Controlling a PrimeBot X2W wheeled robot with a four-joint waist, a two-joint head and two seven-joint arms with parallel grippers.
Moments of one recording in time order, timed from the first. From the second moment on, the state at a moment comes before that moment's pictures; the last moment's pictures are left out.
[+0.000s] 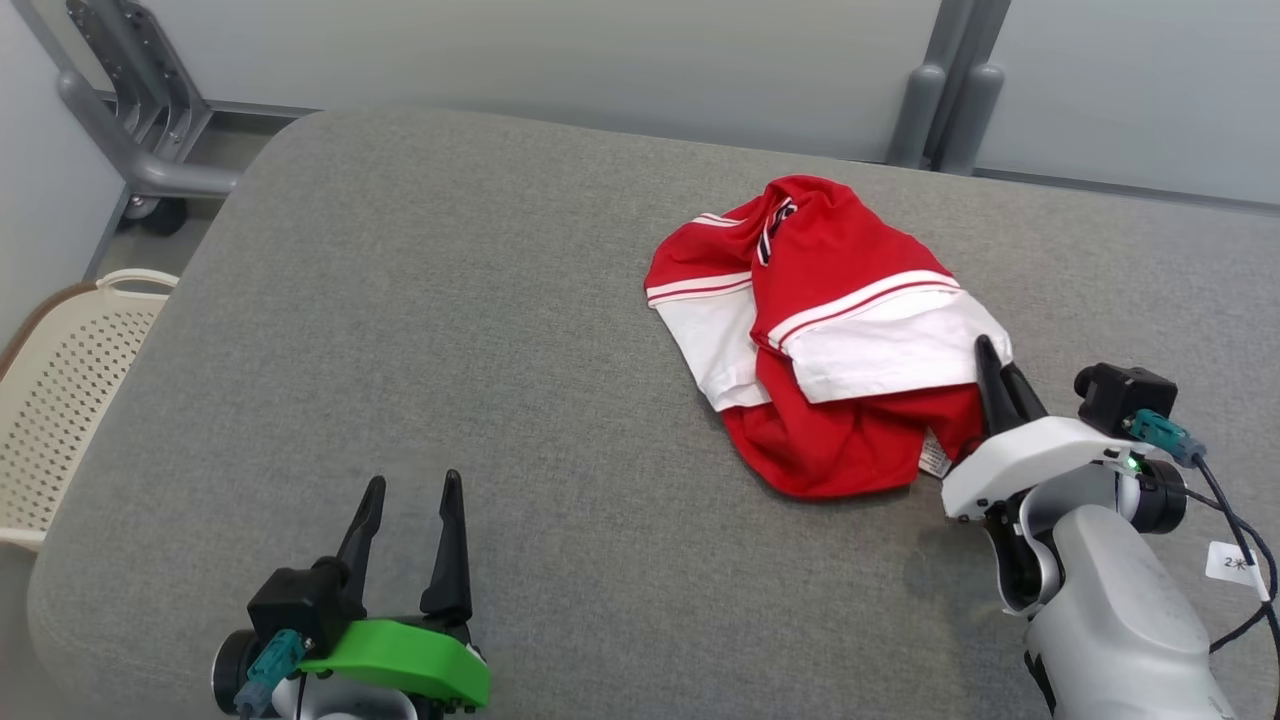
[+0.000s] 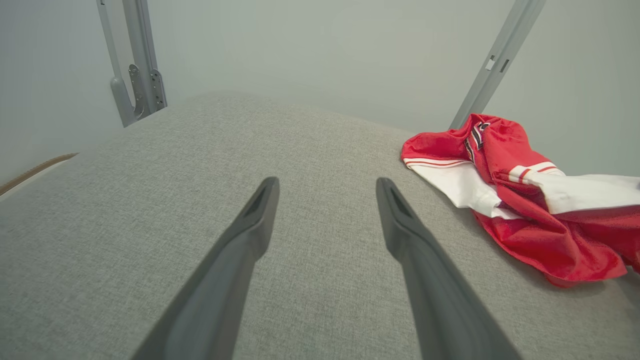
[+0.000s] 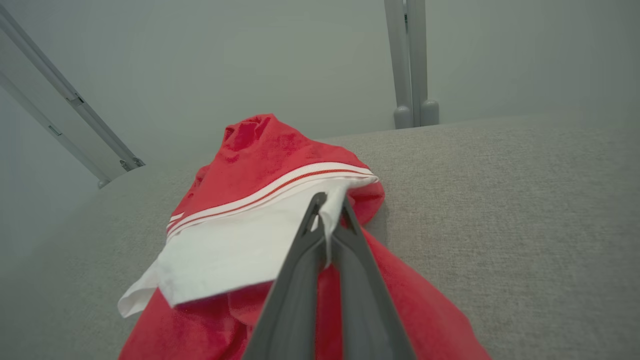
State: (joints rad) left arm -0.06 0.12 -0.29 0.22 -0.43 0.05 -0.26; right arm -0.47 -0.05 -0.03 0.74 0.30 0.13 -0.26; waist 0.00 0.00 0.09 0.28
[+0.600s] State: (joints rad) left arm -0.05 0.11 -0.32 0.23 -0.43 0.05 -0.26; right arm -0.21 -0.05 -0.22 0.46 0.30 0.13 -0.24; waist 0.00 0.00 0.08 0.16
